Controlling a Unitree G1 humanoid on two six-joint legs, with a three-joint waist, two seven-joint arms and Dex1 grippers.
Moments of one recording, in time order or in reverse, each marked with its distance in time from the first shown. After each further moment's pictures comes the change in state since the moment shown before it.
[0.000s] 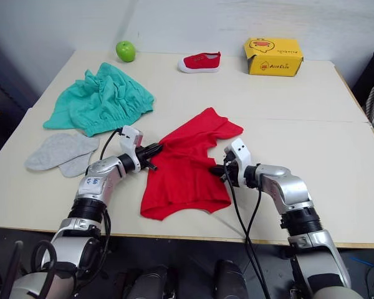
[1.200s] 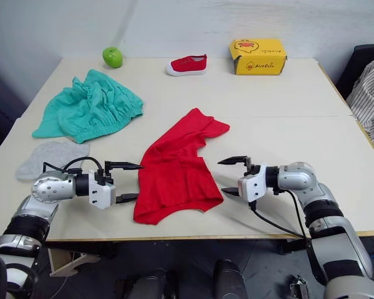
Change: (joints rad) left arm 0.176 0.431 -0.233 0.064 0.276 -1.296 -0.326; right arm -0.129 -0.155 0.122 0.669 -0.582 -1.835 0.150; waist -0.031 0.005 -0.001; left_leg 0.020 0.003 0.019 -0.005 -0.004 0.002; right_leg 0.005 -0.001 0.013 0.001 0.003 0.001
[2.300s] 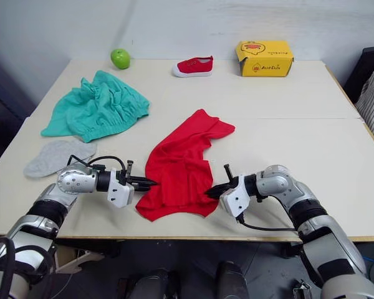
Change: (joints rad) left arm -0.160 -0.064 -0.191 0.185 -0.004 -0.073 -0.027; right arm 0.028 -0.002 0.182 -0.195 0.037 0.120 0.074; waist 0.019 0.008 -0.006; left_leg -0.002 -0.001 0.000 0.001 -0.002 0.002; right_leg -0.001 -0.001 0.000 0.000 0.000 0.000
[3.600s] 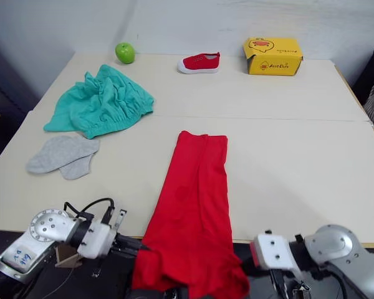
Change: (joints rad) left arm 0.636 0.260 0.142 -1.125 -0.578 1.020 -0.257; right arm 0.894 -0.501 -0.441 -1.233 0.612 1.282 0.134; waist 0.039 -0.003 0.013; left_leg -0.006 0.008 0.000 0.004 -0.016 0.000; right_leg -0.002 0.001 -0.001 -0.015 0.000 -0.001
